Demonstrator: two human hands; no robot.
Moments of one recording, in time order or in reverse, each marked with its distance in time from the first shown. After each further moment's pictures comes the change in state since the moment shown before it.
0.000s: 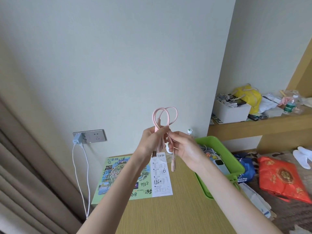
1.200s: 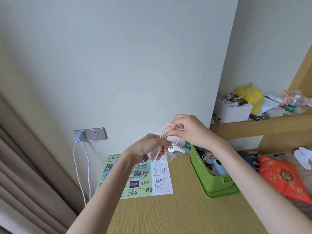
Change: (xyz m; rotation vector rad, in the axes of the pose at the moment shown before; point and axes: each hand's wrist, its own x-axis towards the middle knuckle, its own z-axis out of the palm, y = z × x) left_hand 0.004 -0.004 -0.025 0.214 -0.363 -0.256; right_hand 0.017 -0.056 -0.007 -1.274 -0.127 -0.418
